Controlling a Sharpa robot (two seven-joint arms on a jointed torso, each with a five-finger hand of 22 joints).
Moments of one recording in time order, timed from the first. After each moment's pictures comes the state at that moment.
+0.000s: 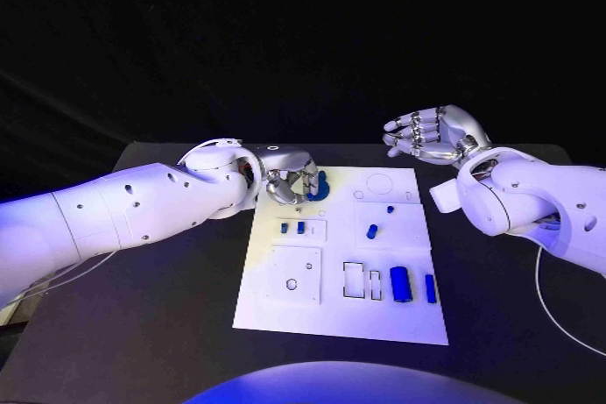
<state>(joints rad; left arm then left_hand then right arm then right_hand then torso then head) 1.23 -0.66 -0.04 1.33 -1.49 -0.10 0.14 1.39 -0.20 0.62 -0.01 0.17 1.00 0.14 0.42 0.23 1.08 0.08 0.45 0.09 1.25 0.01 1.43 0.83 0.17 0.97 0.11 1.08 0.70 1.34 -0.88 -0.18 1.56 -0.44 -0.55 0.26 1.35 -0.25 0.43 0.23 0.28 0.93 0.20 0.16 0.43 1.10 0.14 0.26 0.07 1.14 0.09 0.22 0.46 0.18 0.98 0.21 0.14 0.37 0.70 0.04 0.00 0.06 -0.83</state>
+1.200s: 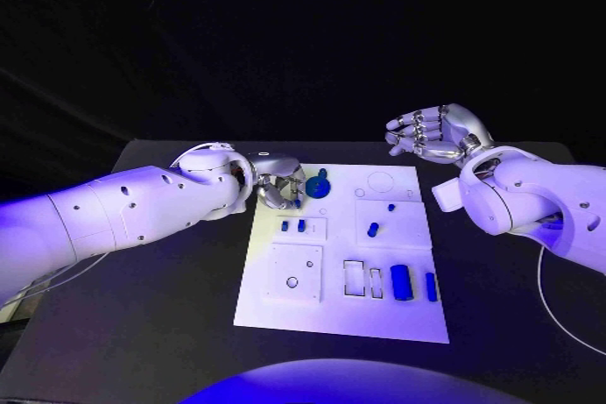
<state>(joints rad) 1.21 -0.67 -0.05 1.30 -1.49 -0.04 0.13 1.38 -0.20 0.62 -0.01 0.17 1.01 0.14 0.41 0.24 1.09 0.08 0.43 0.09 1.25 0.01 1.43 0.81 0.17 0.97 0.11 1.08 0.70 1.34 -0.88 -0.18 1.56 -0.45 -0.55 0.26 1.35 -0.24 0.43 0.23 0.28 0.93 0.20 0.16 0.43 1.10 0.14 0.26 0.07 1.14 0.09 0.22 0.46 0.18 0.98 0.21 0.14 0.37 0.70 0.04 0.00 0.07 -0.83</state>
